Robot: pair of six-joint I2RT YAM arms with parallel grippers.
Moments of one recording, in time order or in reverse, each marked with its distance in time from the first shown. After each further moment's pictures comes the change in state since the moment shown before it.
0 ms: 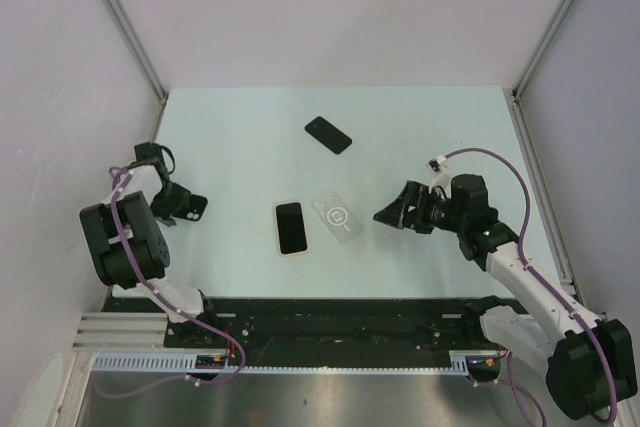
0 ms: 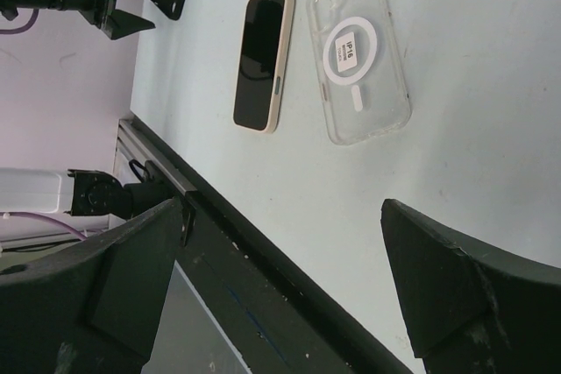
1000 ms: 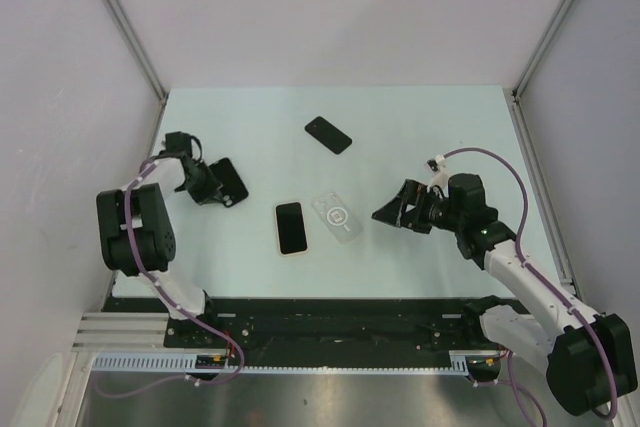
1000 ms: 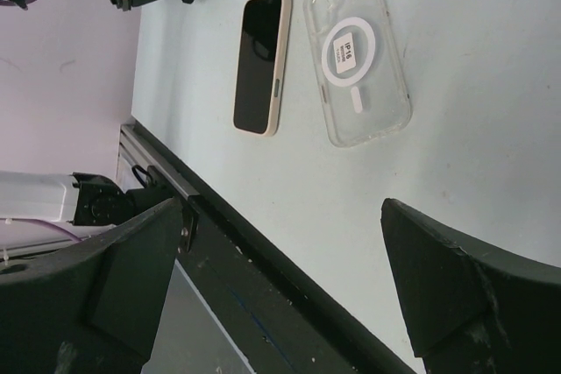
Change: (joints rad) left arm -0.148 0.075 0.012 0.105 0.368 0.299; right arm 0.017 0.017 0.002 0.010 0.021 0.029
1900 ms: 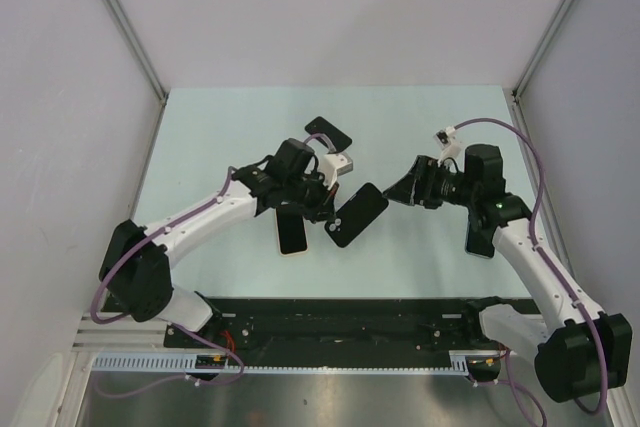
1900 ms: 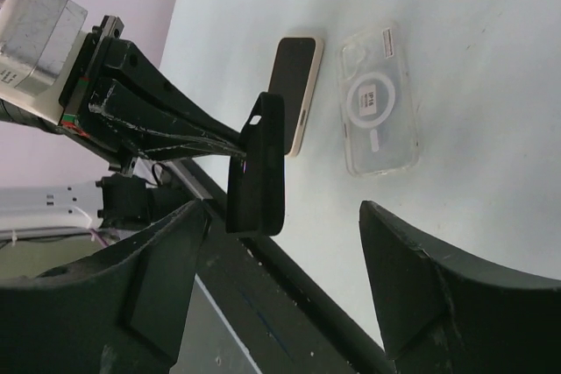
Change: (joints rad) left arm -0.895 -0.253 0.073 0.042 0.305 0.520; right arm -0.125 0.064 0.251 -0.163 -0.129 -0.132
